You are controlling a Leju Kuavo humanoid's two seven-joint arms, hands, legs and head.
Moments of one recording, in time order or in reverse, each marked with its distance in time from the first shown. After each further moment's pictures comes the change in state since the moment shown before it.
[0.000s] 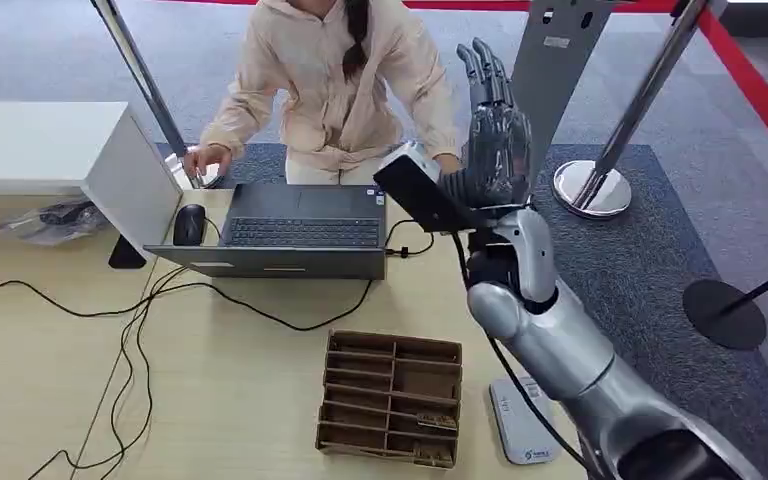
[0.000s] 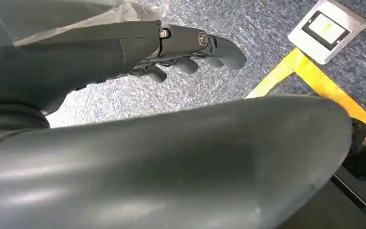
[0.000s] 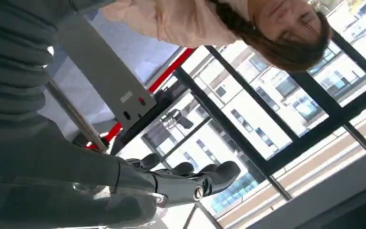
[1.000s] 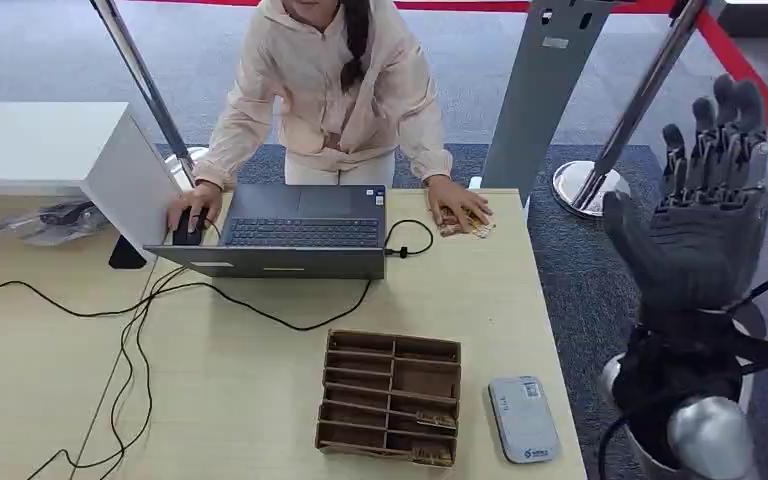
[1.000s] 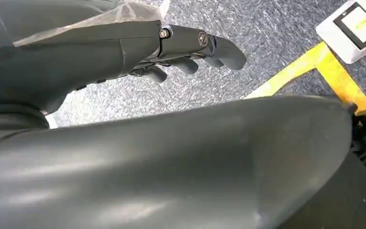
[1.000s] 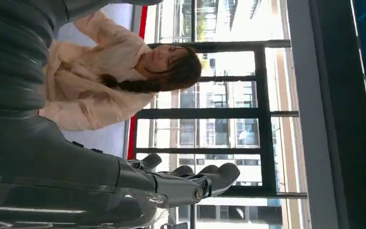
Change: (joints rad) left arm 0.057 0.032 0.015 0.001 0.137 0.043 -0.048; right arm 0.478 -0.211 -0.352 -0.731 -0.983 -0.043 -0.375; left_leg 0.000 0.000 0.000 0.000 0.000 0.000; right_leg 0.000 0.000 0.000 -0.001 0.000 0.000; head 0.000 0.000
